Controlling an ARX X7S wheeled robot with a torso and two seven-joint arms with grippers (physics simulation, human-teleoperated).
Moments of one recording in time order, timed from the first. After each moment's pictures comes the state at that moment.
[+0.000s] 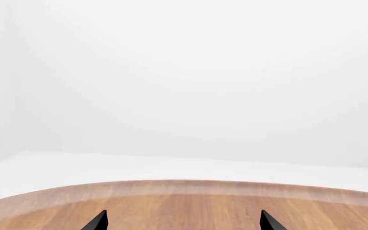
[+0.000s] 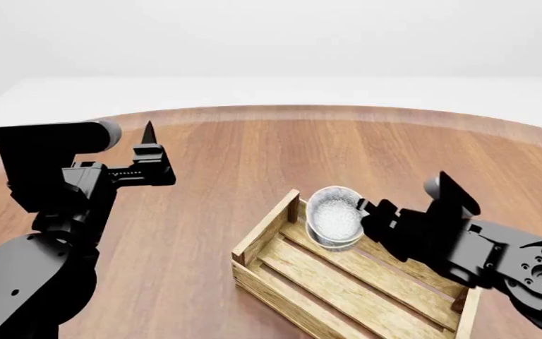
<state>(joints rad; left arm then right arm) -0.54 -0.42 0.02 0.58 -0.72 -0.87 -0.47 1.03 0.82 -1.19 0.23 2.19 0.27 0.46</state>
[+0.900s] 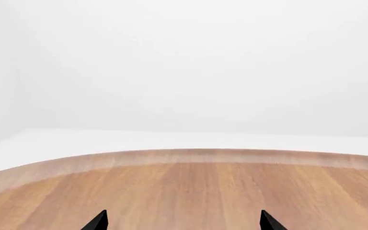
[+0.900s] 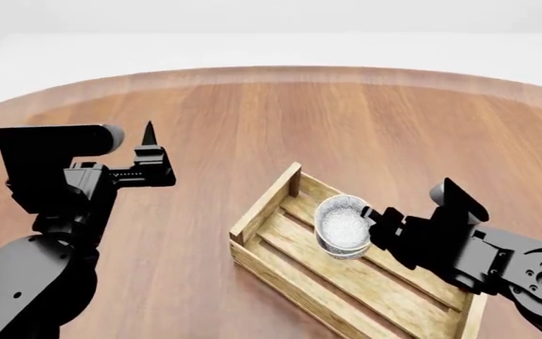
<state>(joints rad) -0.53 -0.44 0.05 0.58 -0.70 -0.85 -0.47 1.01 0.84 -1.19 0.21 2.18 0.27 0.52</state>
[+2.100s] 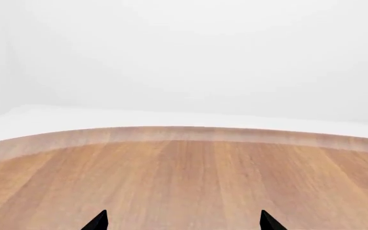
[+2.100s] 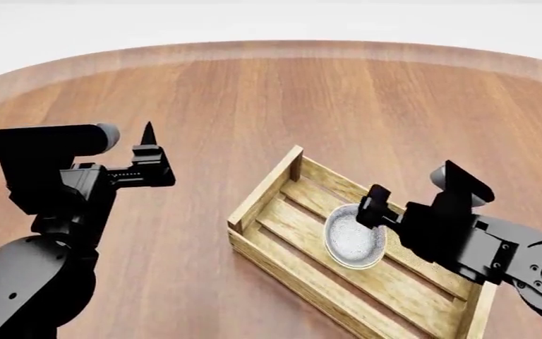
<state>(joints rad) -0.52 -0.44 0.04 0.57 -0.74 -0.83 -0.48 1.06 0.85 -1.18 0.16 2.09 0.27 0.55</state>
